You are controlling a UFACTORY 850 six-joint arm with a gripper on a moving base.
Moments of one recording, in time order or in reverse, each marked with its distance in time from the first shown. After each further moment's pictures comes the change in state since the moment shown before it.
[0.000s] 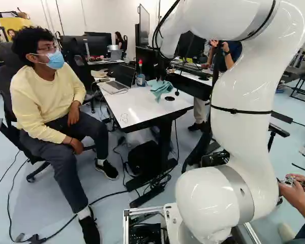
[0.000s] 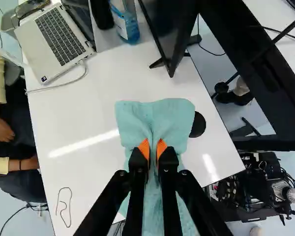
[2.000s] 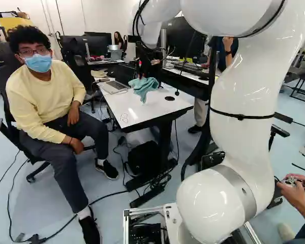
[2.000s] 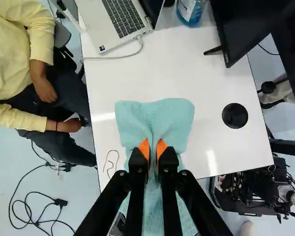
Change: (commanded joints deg) arm 10.9 2.7 -2.5 1.0 -10.6 0.0
